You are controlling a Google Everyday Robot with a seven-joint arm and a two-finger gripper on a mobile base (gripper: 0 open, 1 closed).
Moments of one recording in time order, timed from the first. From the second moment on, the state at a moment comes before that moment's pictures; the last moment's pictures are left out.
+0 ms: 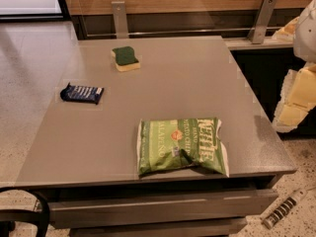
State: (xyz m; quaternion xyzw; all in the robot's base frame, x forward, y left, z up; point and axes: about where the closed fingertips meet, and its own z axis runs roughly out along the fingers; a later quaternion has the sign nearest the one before) arm 0.438 -0.214 0.986 -0.60 0.78 -0.05 0.17
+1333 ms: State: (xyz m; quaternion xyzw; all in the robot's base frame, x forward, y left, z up) arm 0.576 -0.127 1.000 -0.51 0.75 0.06 0.41
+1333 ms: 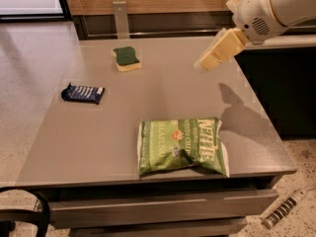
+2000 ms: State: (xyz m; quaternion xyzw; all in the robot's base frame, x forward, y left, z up) arm 0.624 -0.076 1.004 -0.48 0.72 0.12 0.49
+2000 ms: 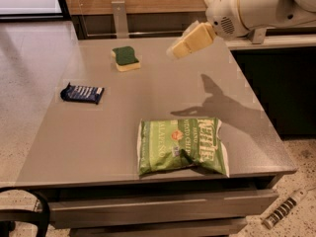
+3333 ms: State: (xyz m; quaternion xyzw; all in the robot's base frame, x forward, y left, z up) arm 0.702 -0.012 0.957 -0.43 0.70 0.19 0.53
